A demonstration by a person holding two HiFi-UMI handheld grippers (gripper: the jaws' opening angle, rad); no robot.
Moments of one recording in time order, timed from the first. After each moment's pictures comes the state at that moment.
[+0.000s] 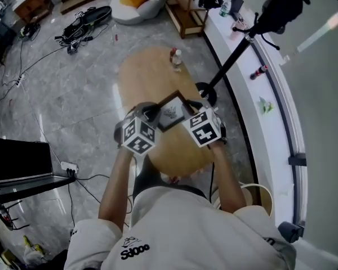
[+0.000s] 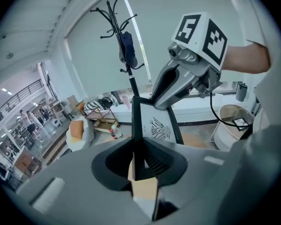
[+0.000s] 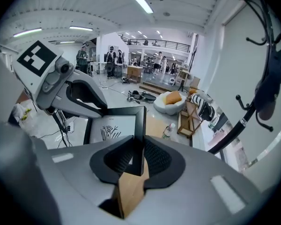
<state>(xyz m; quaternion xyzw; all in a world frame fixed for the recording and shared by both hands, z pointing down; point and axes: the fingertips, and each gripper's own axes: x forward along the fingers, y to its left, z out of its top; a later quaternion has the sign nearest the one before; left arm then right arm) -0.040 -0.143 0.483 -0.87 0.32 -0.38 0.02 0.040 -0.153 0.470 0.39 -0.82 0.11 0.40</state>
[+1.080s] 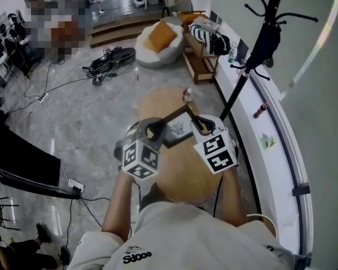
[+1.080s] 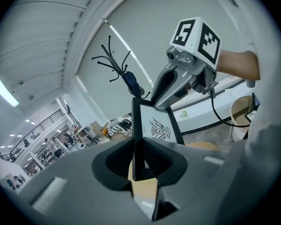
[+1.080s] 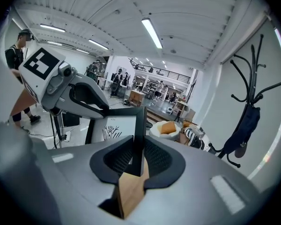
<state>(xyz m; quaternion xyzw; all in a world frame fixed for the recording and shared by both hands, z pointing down) -0.051 -0.042 0.296 -0.84 0.40 -0.32 0.17 0.030 -0.054 0.283 0.40 -0.86 -0.03 0.30</state>
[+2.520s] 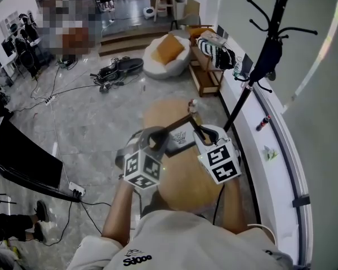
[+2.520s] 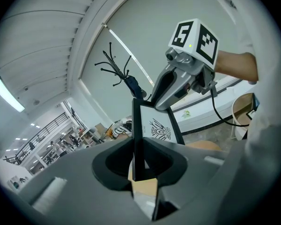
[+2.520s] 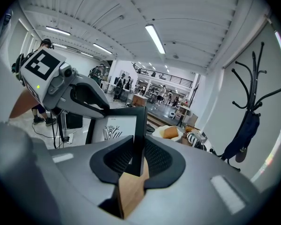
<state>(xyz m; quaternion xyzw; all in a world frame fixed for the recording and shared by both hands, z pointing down) -0.065 -0.006 0.274 -0.83 0.42 -0.32 0.19 0.016 -0.021 0.264 0.39 -0.87 -0.05 0.28</state>
